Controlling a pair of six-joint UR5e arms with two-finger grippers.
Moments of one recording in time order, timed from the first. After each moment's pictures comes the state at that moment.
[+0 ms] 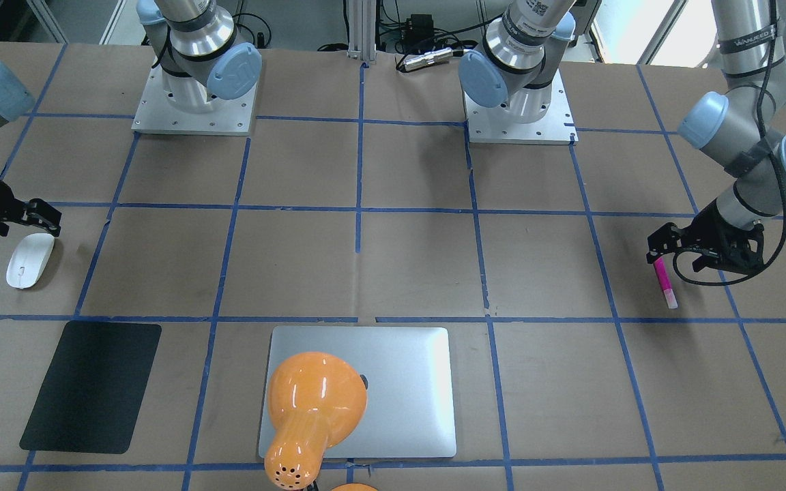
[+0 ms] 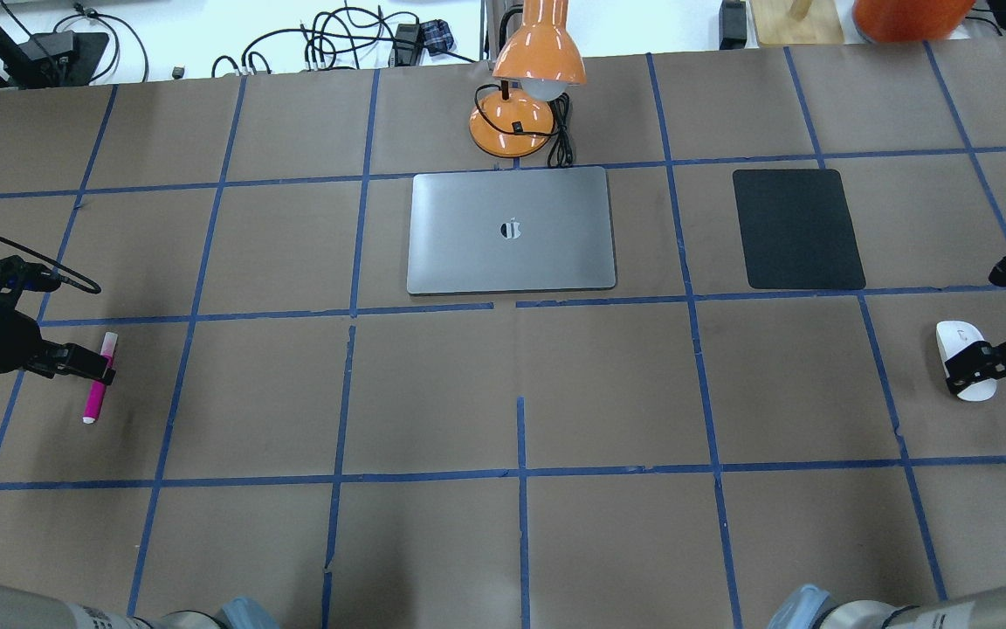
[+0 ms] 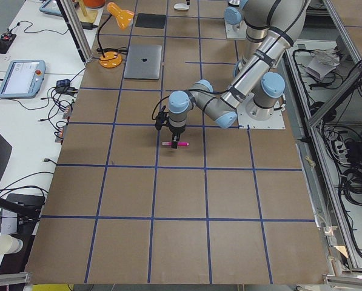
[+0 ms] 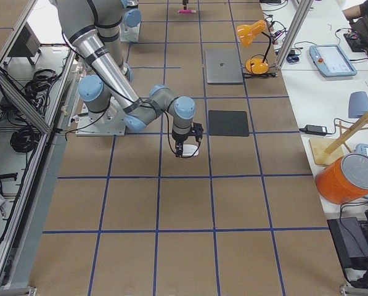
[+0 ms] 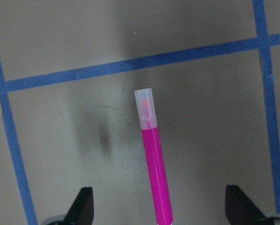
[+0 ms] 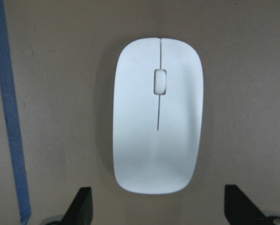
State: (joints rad) left arm -0.83 -1.85 -2.08 -0.82 1.52 0.90; right arm 0.82 -1.34 2.15 -2.32 -1.64 -0.75
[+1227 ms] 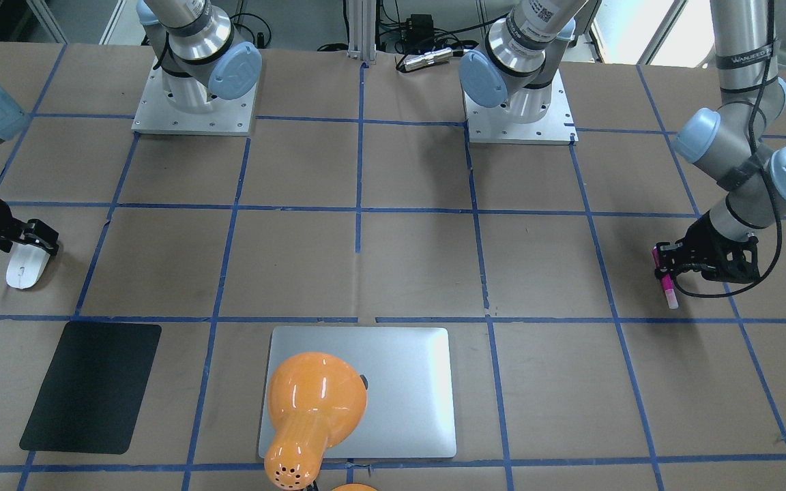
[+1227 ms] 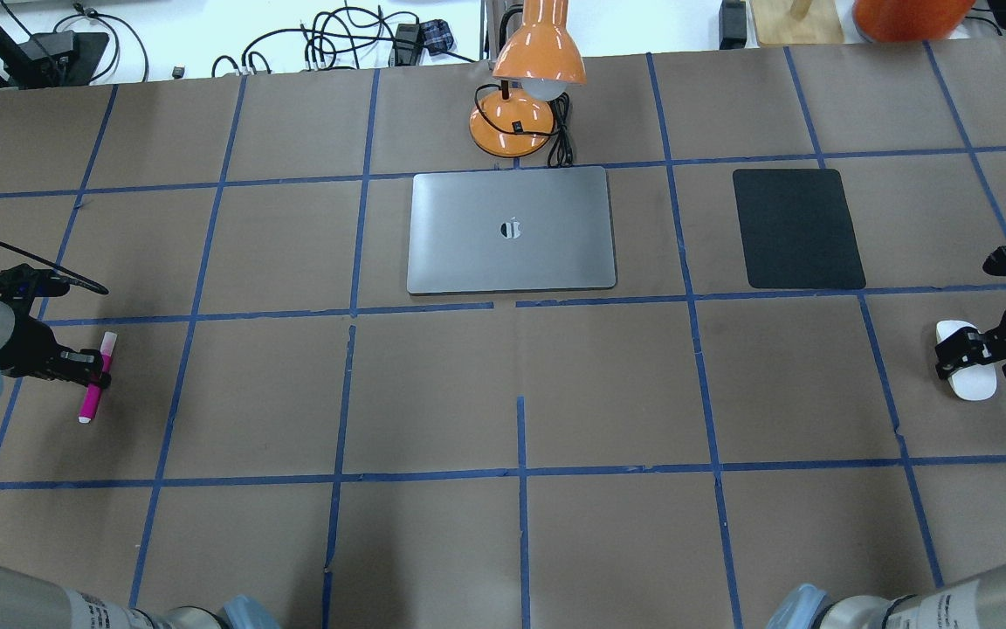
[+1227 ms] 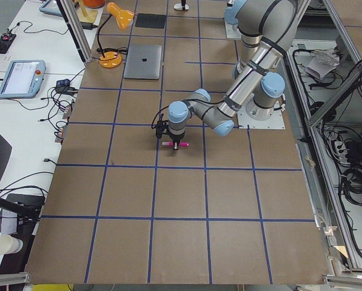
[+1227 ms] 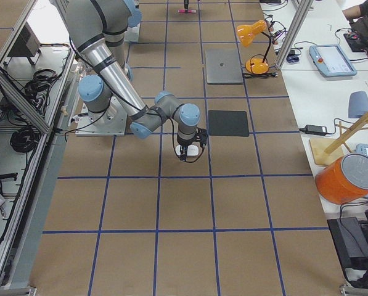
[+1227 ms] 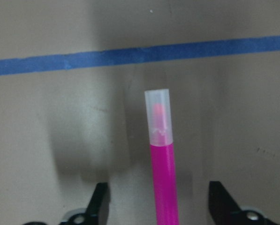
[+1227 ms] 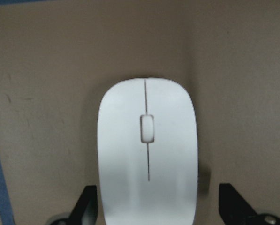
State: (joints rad) left arm -0.83 -1.90 -2.08 -0.76 1.52 0.80; right arm 0.83 -1.28 2.12 -2.35 -1.61 -0.67
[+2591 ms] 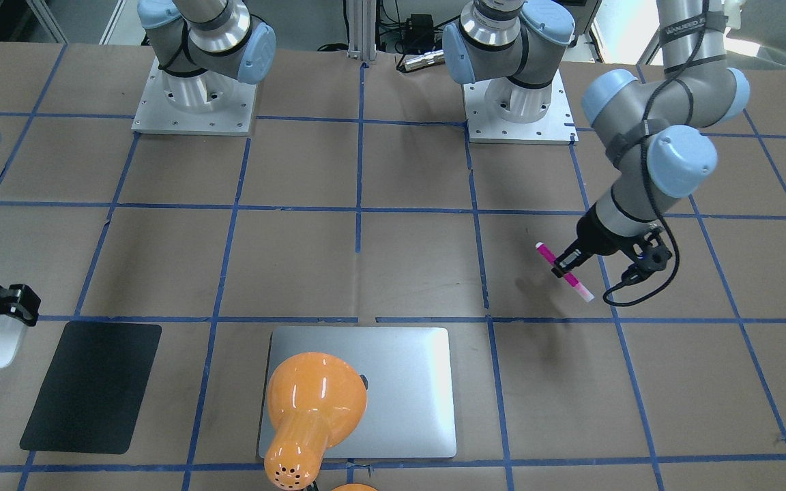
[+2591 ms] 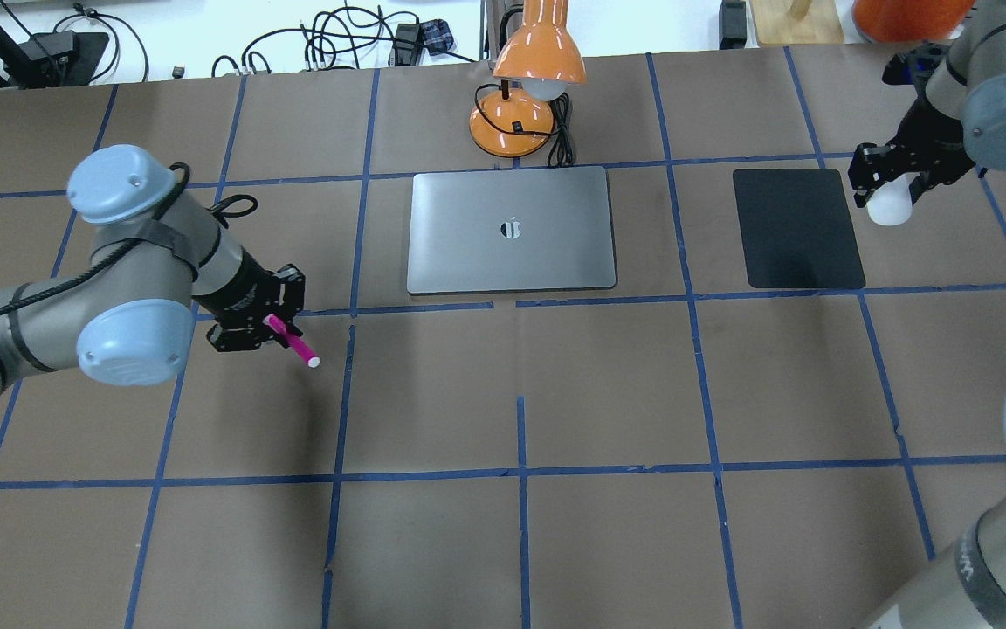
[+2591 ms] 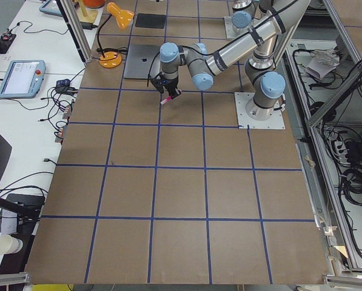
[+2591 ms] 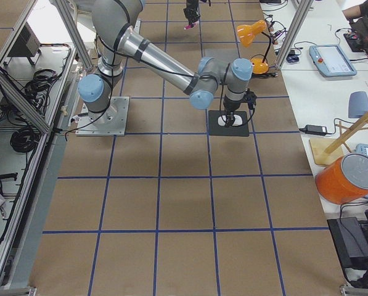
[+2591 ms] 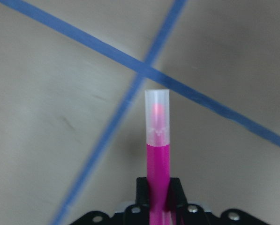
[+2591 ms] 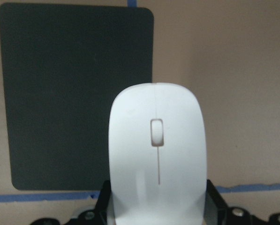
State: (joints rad) left arm -1.49 -1.72 -2.07 -0.96 1.50 -0.74; right arm 1.22 -1.09 1.54 -2.01 -1.61 -0.31
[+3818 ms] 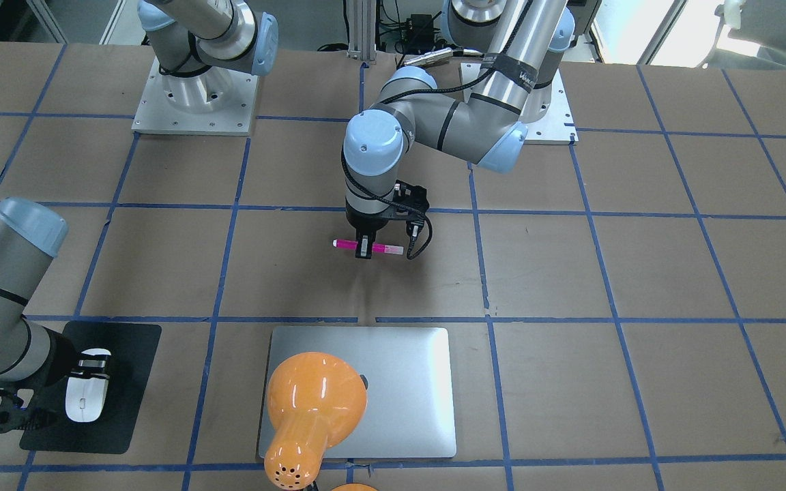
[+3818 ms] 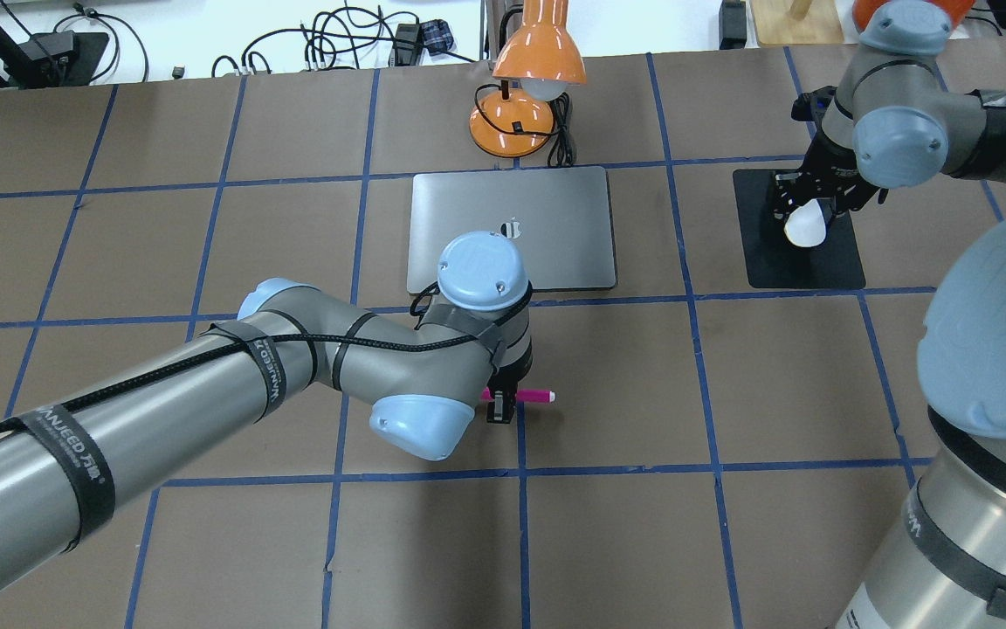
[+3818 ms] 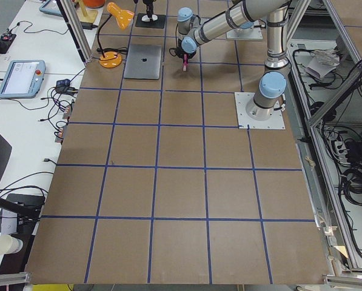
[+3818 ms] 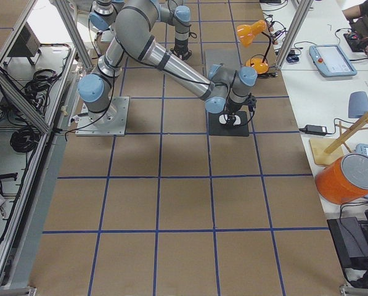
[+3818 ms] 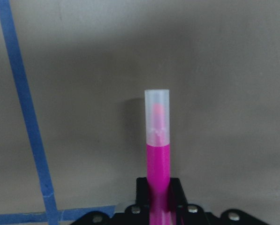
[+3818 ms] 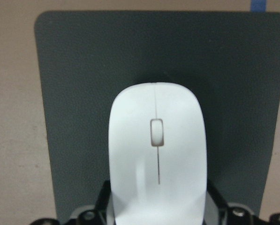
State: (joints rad) left arm -2.02 -1.96 -1.94 -0.84 1.54 -1.92; right arm 1.31 -0.96 1.53 -2.05 -1.60 -0.22
